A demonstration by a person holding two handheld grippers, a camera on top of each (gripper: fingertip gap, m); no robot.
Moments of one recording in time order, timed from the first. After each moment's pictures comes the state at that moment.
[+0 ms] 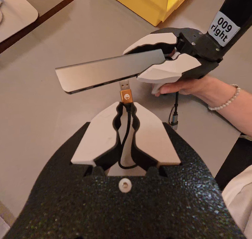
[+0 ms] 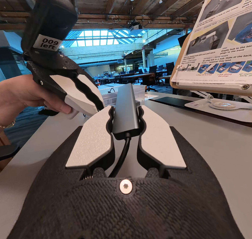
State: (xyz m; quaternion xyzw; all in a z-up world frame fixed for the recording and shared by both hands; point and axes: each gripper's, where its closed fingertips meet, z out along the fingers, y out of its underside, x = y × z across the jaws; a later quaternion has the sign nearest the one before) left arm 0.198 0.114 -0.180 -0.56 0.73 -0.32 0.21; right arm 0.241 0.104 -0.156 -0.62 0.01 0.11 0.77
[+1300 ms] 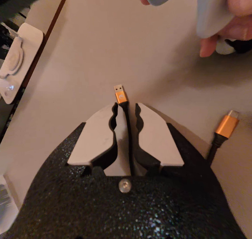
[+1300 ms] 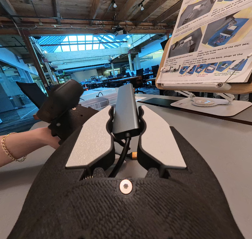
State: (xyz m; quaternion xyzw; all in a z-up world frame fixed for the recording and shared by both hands) left arm 0.244 0.137 -0.278 -0.43 0.81 -0.20 0.34; right arm 0.261 0.102 -0.156 -0.62 0.06 0.08 0.78
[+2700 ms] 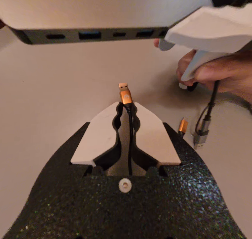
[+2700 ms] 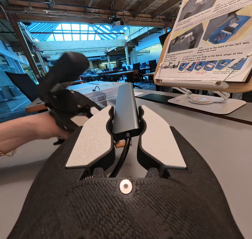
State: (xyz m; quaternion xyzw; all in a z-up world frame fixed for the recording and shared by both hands) left arm 0.230 0.125 -0.252 -0.54 0.74 -0.34 0.22; right arm 0.258 0.103 -0.161 -0.64 0.05 0.06 0.77
